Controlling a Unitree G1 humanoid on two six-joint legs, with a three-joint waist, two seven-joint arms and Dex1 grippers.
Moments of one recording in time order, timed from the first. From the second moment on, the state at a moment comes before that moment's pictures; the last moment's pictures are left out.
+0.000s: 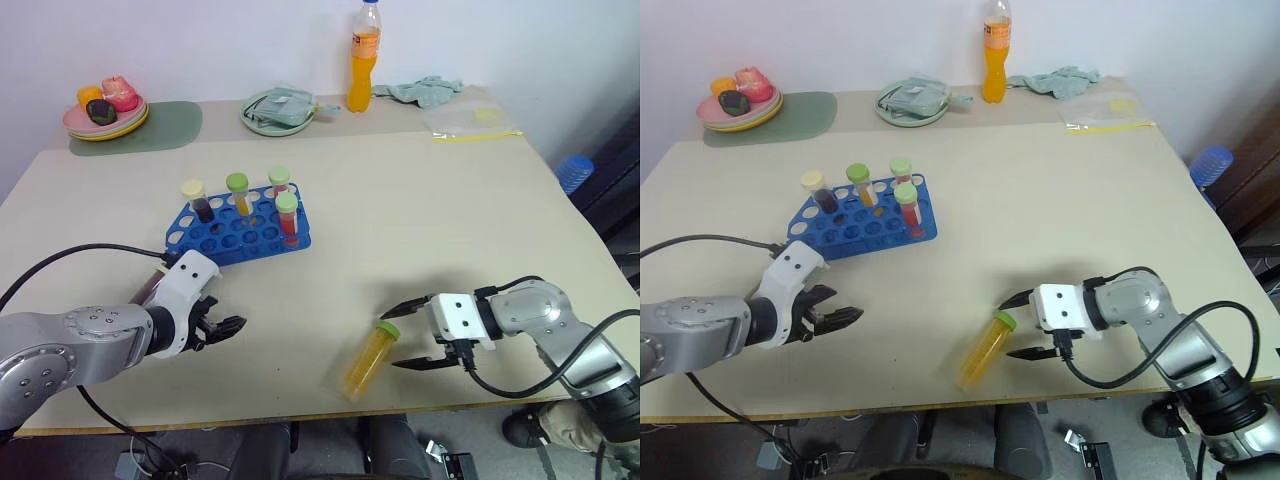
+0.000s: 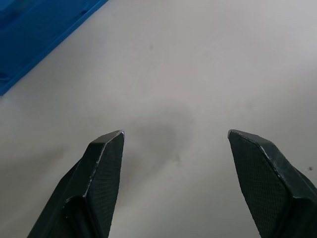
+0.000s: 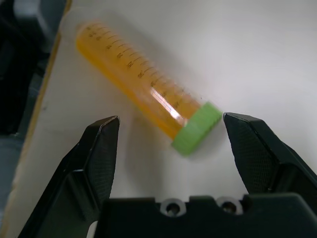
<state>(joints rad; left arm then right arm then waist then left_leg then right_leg) -0.09 1.14 0.07 -0.64 -1.29 1.11 0.03 -0.22 -0.84 0.25 -0.24 0.13 0.06 1.24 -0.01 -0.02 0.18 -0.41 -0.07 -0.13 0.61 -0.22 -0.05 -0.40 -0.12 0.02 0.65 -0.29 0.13</state>
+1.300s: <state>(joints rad) -0.33 1.13 -0.13 -0.41 -1.89 1.04 0.82 -0.29 -0.67 0.30 -0.23 0.10 0.11 1.09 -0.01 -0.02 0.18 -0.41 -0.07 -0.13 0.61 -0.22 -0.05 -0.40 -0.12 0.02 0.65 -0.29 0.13</state>
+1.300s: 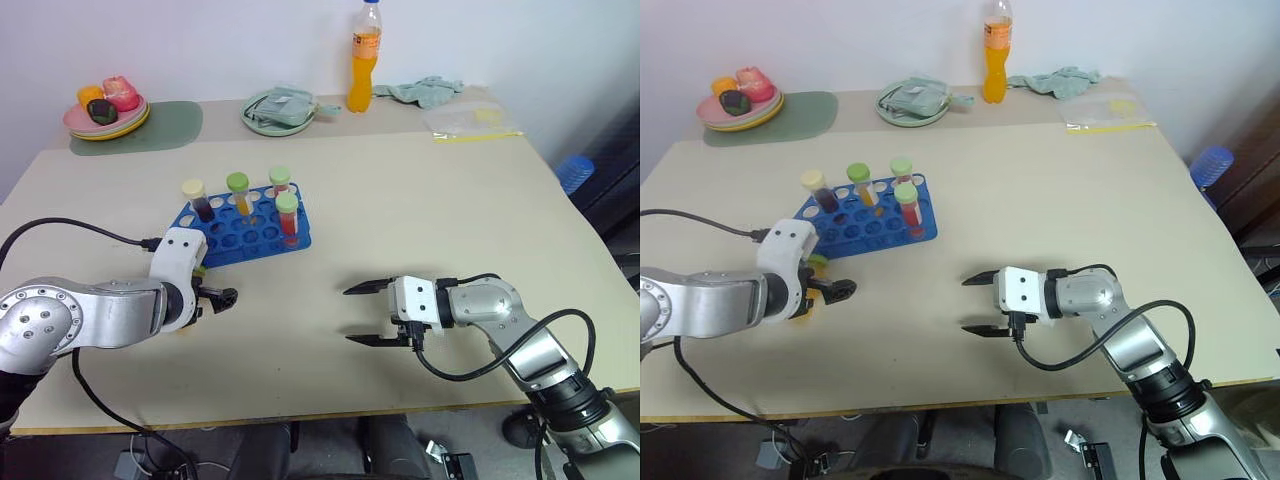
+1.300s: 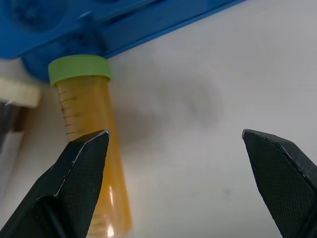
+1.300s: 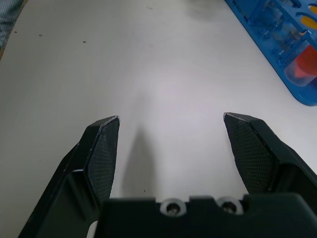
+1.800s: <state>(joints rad) -0.32 1.23 -0.02 -0.41 -1.95 0.96 0.89 -0.29 -0.66 0.31 -0.21 0.09 0.09 1.09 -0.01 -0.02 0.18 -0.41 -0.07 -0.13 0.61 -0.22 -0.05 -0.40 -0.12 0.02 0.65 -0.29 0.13</state>
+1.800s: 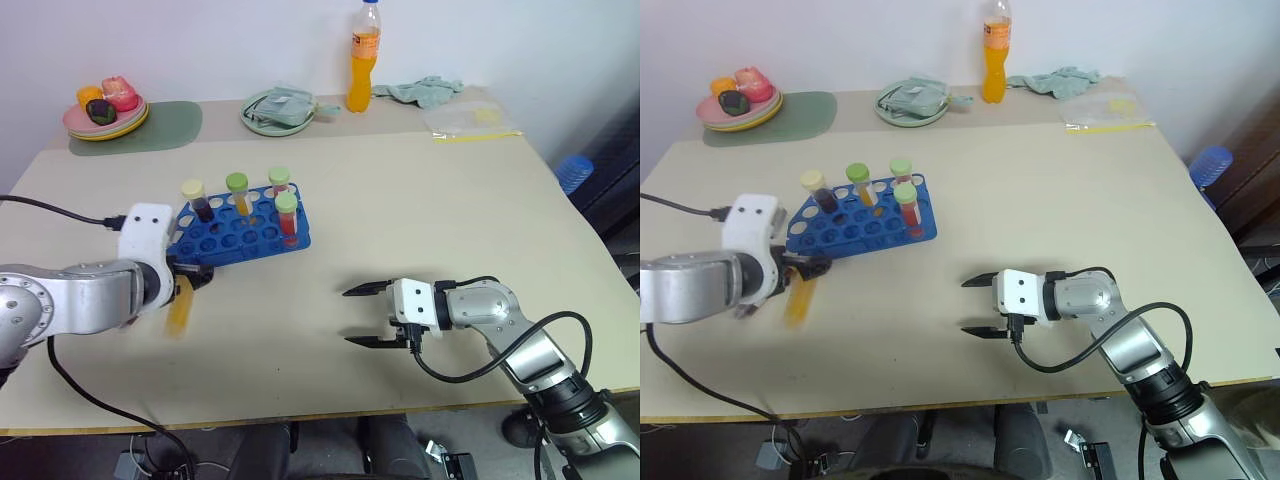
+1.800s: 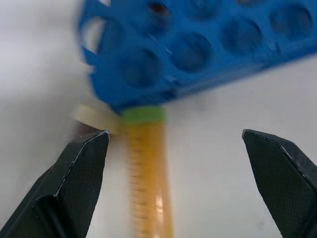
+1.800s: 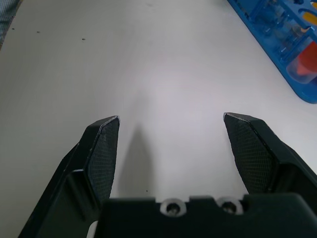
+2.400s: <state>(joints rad) -0.32 1.05 -0.05 -0.33 -1.97 0.92 1.12 -0.29 -0.62 0.30 -0.20 0.13 0.11 1.10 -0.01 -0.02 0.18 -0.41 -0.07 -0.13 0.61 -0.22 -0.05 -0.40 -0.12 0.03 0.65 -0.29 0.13</state>
